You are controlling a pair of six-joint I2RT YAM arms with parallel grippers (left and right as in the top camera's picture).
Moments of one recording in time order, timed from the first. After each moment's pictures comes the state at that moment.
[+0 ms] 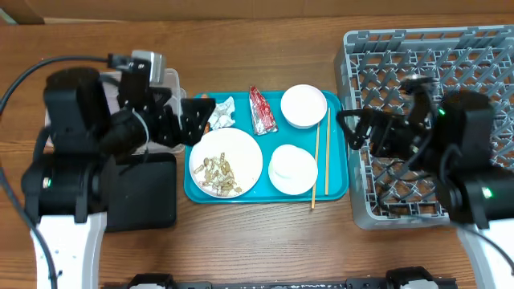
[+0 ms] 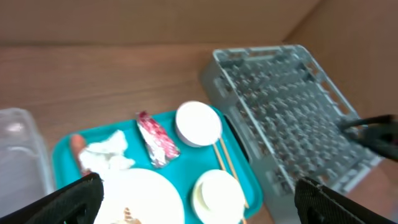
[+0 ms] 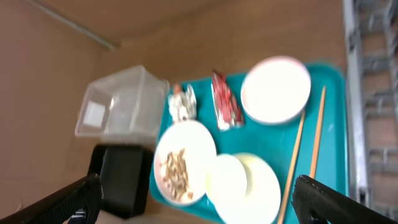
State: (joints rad) left arm -0.02 1.18 1.46 -0.90 0.60 -0.10; right arm 0.11 1.07 1.19 -0.81 -0.50 0.41
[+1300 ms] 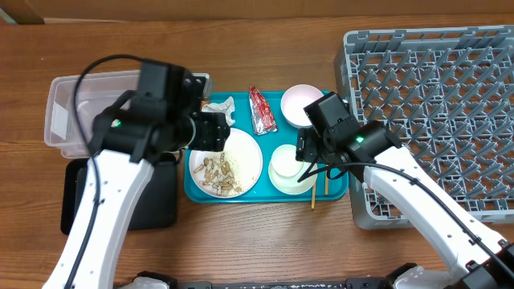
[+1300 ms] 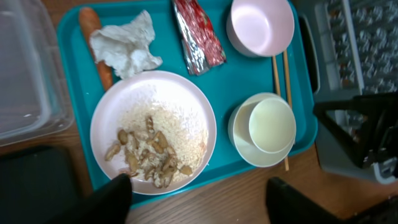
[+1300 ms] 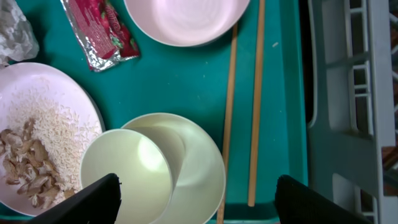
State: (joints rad) left arm -0.26 1.40 1.46 -1.14 0.25 -0.19; right arm 0.54 1.49 1.19 -0.90 0.10 0.62
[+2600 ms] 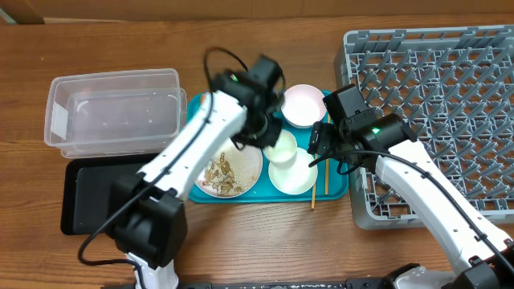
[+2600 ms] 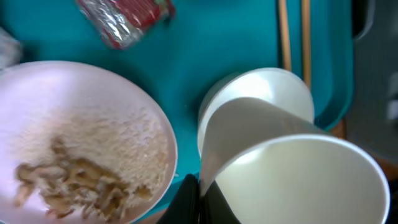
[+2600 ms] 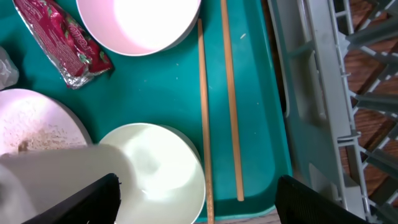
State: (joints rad) left arm -0.52 1.92 1.70 -1.21 0.22 -0.21; right arm 0.43 1.49 1.19 -0.93 0.05 0.66
